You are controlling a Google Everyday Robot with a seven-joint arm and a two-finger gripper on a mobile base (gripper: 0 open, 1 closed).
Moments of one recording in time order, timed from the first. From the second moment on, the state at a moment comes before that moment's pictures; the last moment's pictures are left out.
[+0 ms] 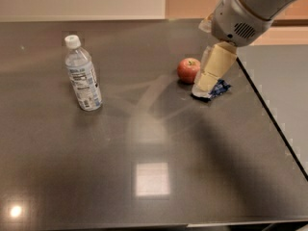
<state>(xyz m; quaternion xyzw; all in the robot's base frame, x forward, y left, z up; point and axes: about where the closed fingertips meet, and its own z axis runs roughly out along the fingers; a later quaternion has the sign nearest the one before) 0.519 -0.099 0.980 -0.64 0.73 0.05 0.25</state>
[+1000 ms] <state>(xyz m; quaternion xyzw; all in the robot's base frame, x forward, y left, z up) 0.562 0.022 0.944 -0.64 0.69 0.15 0.31</state>
